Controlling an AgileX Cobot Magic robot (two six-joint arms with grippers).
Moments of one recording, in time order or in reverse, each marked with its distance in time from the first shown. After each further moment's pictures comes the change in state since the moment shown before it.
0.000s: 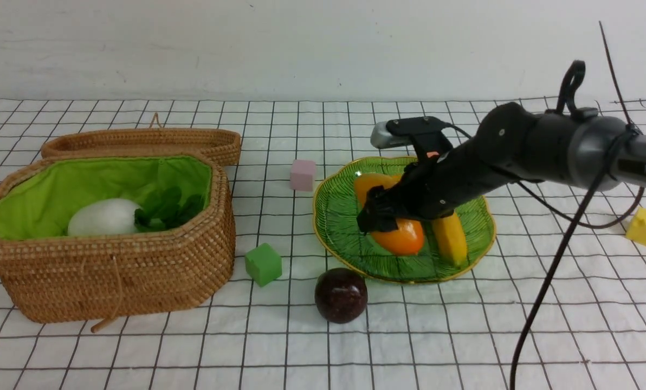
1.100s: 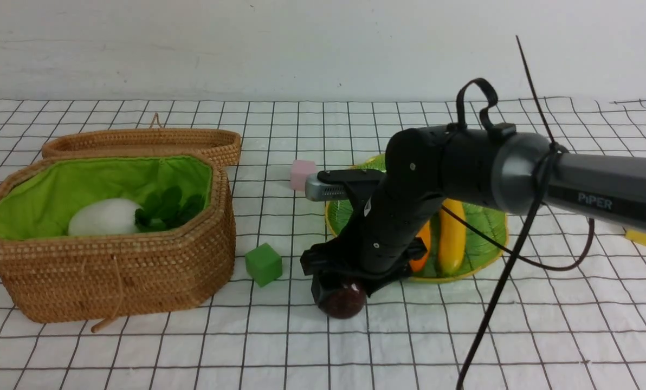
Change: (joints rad) right arm 0.239 0.007 -0.029 -0.299 0.242 0.587; left arm 0.000 0.000 0.000 0.000 0.000 0.000
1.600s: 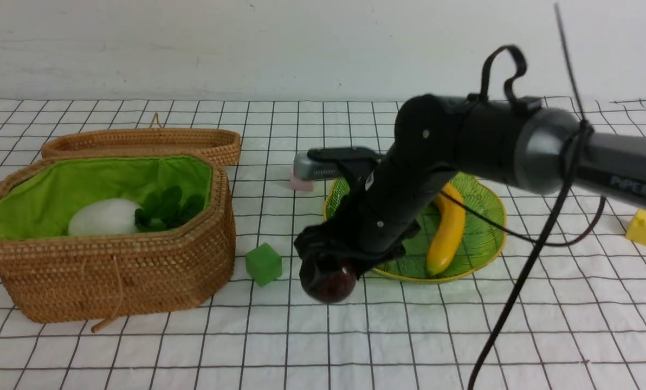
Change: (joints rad) right arm -0.015 -0.090 -0.062 0.080 0.079 -0.144; left arm 0.000 0.000 0.000 0.000 0.000 0.000
